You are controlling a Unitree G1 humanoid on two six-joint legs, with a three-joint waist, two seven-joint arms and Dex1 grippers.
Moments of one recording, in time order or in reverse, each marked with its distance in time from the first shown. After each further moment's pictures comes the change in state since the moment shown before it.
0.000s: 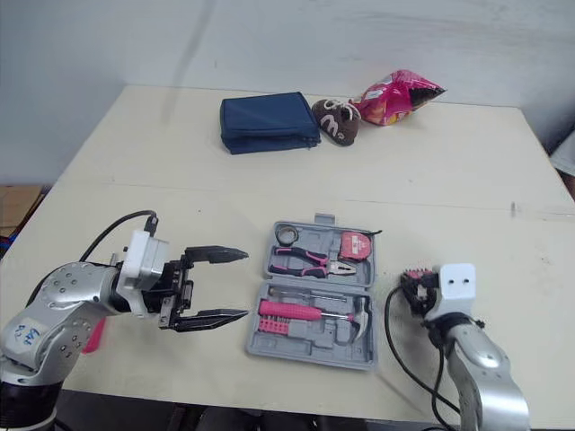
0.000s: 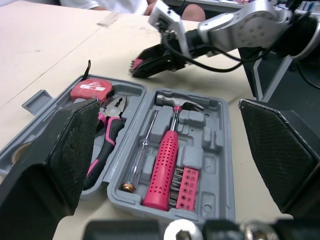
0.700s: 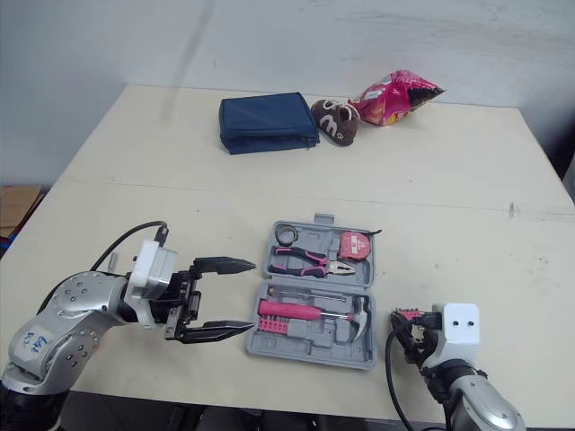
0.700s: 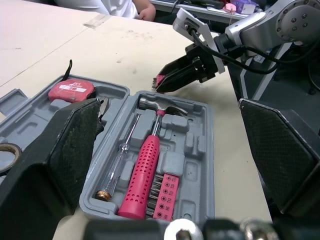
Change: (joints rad) left arm 0.018 -0.021 -0.033 -0.031 -0.020 0.023 0.018; right arm 0.223 0.095 -0.012 -0.255 0.158 0.171 -0.115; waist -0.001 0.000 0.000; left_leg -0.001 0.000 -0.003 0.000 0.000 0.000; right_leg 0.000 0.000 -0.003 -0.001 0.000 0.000
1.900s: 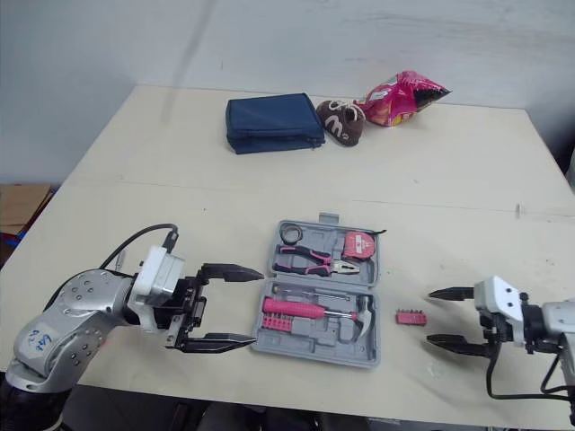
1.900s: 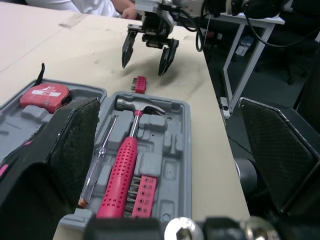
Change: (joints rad) left arm -0.019 0.014 -0.040 -0.020 -0.003 -0.002 -0.052; right arm -0.556 -0.713 0.149 1.272 -0.088 -1.099 1.405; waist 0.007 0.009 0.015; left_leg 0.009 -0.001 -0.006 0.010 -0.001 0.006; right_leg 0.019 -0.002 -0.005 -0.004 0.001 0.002
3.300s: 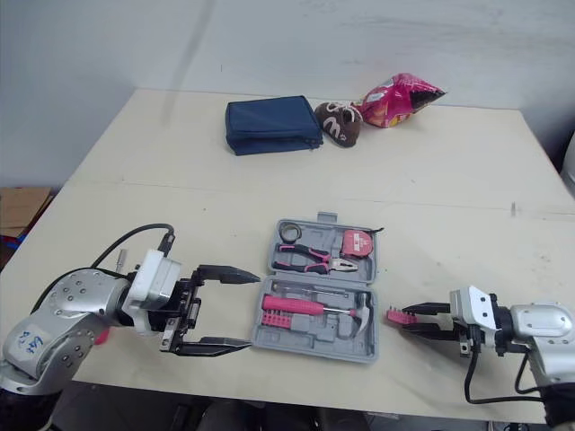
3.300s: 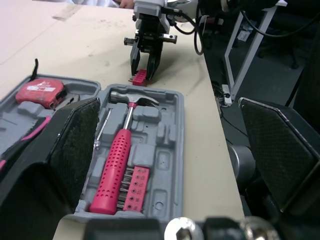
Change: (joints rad) left arm 0.016 0.039 0.014 -0.009 0.018 -0.041 -0.012; right arm 0.088 0.003 0.052 -0.227 0.100 -0.047 -0.102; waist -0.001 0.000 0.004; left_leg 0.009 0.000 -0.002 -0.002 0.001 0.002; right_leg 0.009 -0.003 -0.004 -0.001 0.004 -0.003
